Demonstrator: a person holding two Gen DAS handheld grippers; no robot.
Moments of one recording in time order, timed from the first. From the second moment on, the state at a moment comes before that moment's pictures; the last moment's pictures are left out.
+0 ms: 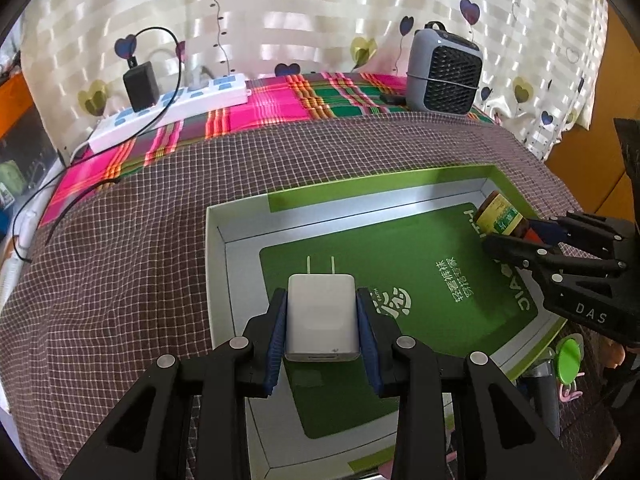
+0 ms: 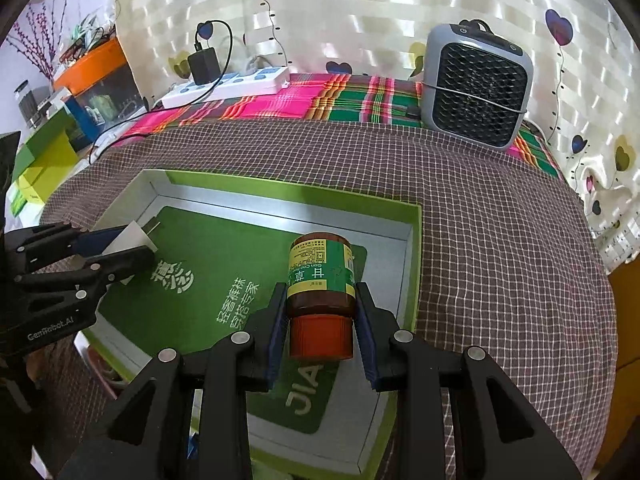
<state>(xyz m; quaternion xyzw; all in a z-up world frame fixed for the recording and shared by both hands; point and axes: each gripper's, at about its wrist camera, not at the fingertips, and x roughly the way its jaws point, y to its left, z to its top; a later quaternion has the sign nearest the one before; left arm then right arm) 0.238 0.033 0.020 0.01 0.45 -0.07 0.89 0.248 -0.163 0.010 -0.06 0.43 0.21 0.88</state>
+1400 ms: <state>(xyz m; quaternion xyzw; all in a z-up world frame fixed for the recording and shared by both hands) 0.229 0.035 0.031 -0.01 0.43 -0.08 0.90 0.245 -0.160 0.013 -0.04 0.40 0.19 0.89</state>
